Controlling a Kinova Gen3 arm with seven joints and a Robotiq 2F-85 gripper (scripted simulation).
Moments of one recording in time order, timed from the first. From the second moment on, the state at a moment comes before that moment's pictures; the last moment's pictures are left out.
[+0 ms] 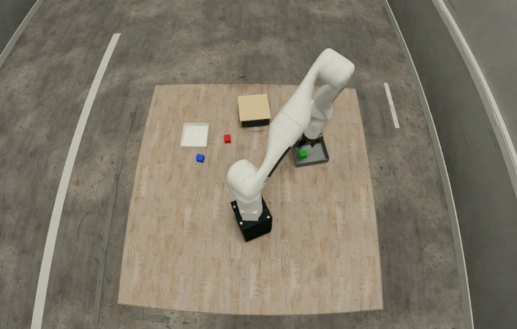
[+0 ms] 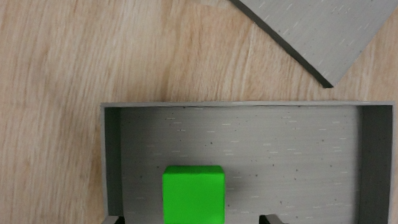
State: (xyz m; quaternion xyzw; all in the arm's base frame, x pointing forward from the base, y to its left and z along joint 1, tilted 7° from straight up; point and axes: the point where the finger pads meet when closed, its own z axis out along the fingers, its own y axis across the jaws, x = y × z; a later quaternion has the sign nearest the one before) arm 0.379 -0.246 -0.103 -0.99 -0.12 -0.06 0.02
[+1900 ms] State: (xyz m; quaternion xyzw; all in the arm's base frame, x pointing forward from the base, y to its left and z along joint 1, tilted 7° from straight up) arm 0.386 -0.244 -0.155 -0.99 -0.12 -0.06 0.02
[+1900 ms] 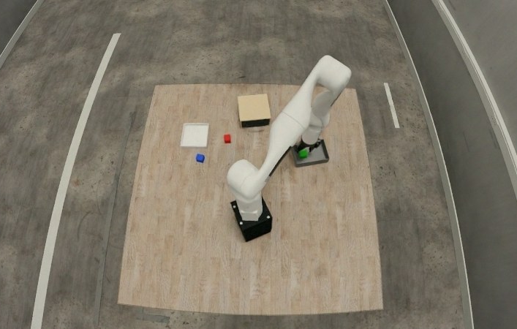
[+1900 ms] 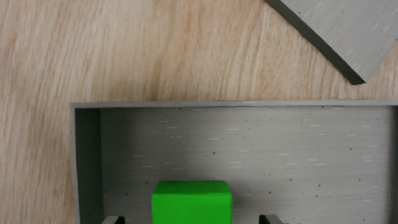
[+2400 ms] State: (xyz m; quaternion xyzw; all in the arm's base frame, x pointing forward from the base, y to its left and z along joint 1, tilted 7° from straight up) arm 0.386 -0.244 -0.158 -0.99 -0.12 -0.06 0.02
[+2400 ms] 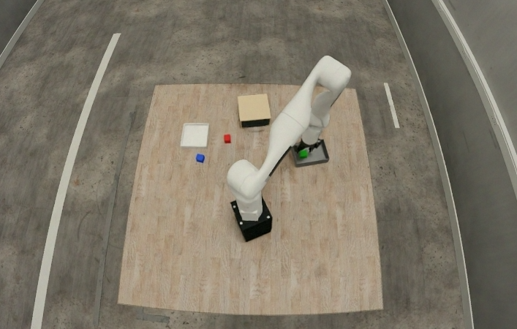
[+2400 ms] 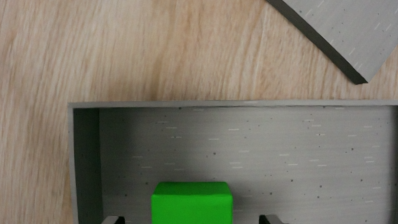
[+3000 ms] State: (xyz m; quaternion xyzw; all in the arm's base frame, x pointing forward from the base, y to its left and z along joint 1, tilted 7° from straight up) arm 0.387 -0.243 -0.168 -0.99 -0.12 -0.06 0.02
